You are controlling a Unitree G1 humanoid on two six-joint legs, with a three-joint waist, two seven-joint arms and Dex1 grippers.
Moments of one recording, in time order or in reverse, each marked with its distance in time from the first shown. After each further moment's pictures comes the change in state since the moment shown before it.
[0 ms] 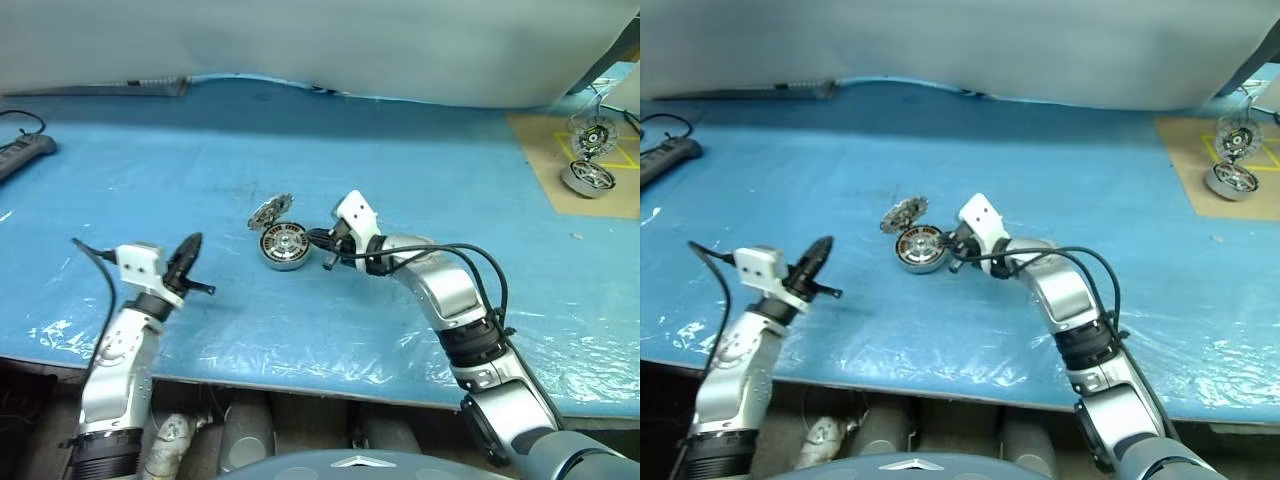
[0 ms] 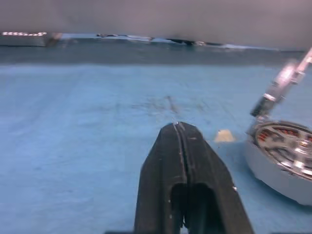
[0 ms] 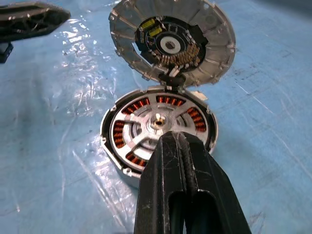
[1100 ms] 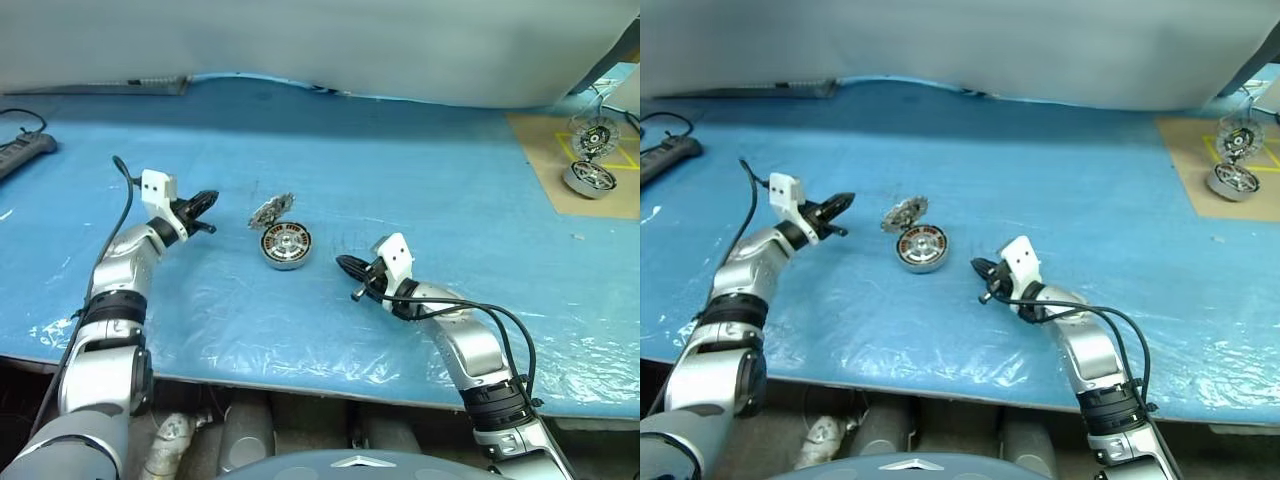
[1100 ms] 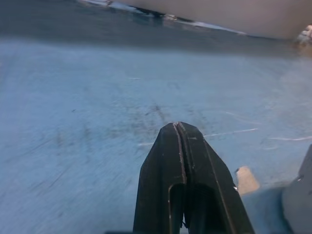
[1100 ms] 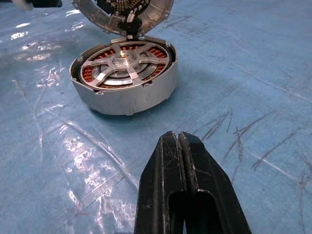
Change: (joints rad) left arm -0.732 0.136 -0.075 0.899 0.041 0.064 -0.389; right arm 0.287 0.000 -0.077 -0.050 0.023 -0.232 -0.096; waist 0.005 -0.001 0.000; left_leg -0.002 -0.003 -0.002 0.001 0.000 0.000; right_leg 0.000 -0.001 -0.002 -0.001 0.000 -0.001
